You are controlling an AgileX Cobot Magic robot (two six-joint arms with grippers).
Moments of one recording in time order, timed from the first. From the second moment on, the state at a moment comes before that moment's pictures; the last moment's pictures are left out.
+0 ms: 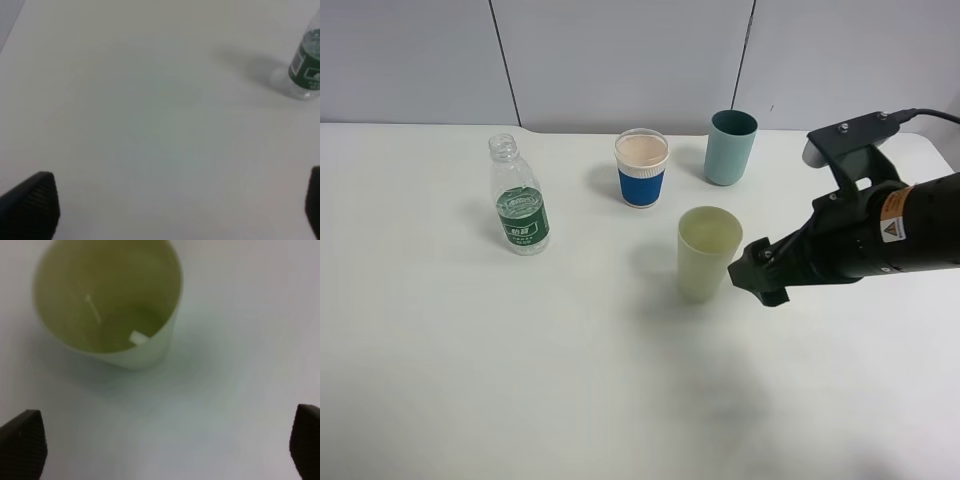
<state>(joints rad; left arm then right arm) -0.01 0.00 -0.50 0.07 1.05 -0.06 0.60 1.25 -0.53 -0.14 0.28 0.22</state>
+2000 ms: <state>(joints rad) -0.01 0.00 -0.50 0.07 1.05 -0.06 0.60 2.01 -0.33 0.02 -1.16 -0.23</state>
